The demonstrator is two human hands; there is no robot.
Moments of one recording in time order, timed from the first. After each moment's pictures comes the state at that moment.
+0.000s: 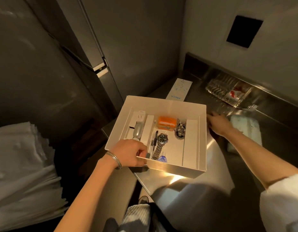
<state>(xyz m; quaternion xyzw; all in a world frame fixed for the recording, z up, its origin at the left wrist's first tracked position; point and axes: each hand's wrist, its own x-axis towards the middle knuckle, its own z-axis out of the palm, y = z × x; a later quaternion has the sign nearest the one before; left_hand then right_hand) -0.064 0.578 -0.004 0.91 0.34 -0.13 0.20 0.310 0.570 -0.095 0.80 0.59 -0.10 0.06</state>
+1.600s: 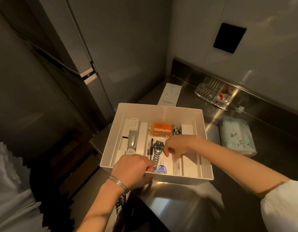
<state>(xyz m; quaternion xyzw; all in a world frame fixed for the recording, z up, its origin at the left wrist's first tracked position) -0.056 0.567 -0.011 0.95 0.28 -0.08 0.13 0.170 0.587 -0.058 0.51 0.76 -0.33 0.22</state>
